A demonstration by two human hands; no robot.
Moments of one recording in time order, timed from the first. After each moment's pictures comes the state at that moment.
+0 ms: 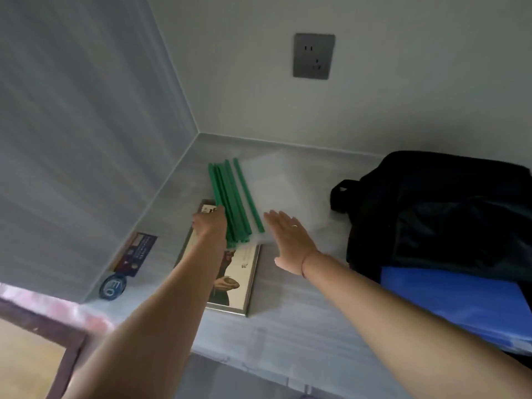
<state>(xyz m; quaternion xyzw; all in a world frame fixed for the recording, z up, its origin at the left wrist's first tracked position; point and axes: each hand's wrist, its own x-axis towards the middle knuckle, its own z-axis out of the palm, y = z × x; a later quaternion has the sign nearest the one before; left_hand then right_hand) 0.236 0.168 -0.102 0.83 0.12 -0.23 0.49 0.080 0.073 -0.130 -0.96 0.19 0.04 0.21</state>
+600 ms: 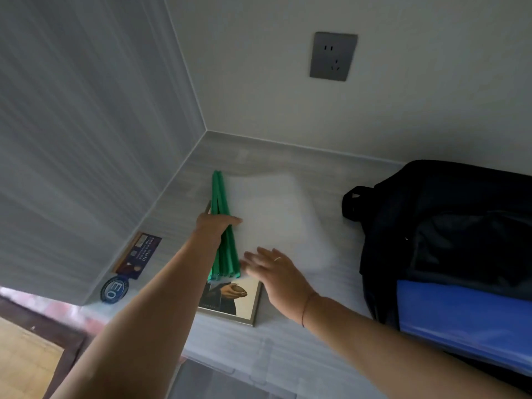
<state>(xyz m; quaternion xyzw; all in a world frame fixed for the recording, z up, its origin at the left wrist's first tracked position) 0.272 0.177 -0.117 0.81 0.09 -0.33 0.47 0.075 0.132 -0.140 -0.98 0.05 -0.04 0.19</state>
